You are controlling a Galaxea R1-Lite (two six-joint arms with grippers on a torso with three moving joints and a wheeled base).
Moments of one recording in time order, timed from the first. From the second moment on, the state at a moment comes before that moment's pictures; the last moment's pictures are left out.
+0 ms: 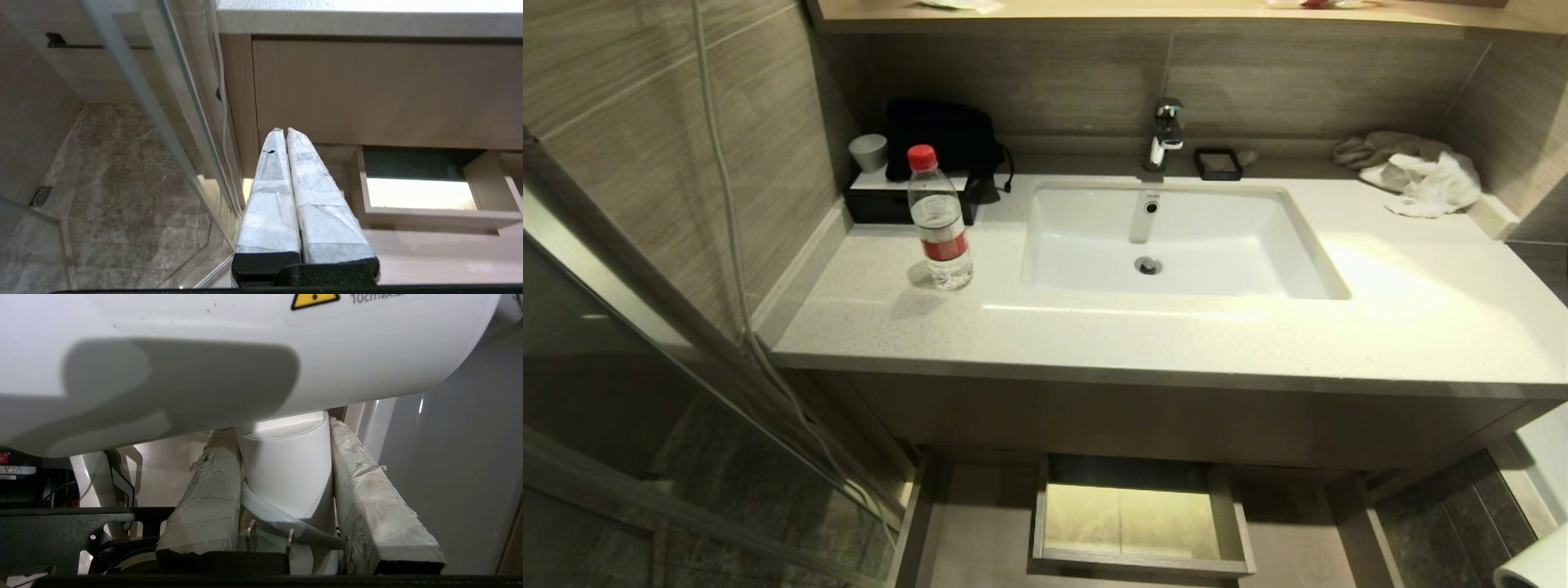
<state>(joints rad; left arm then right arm) 0.00 0.00 0.00 0.00 0.00 0.00 -0.24 0.57 -0.42 0.45 -0.08 -0.52</state>
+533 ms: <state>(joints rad) 0.00 0.00 0.00 0.00 0.00 0.00 -0.24 0.54 -0.39 0.45 -0.08 -0.52</state>
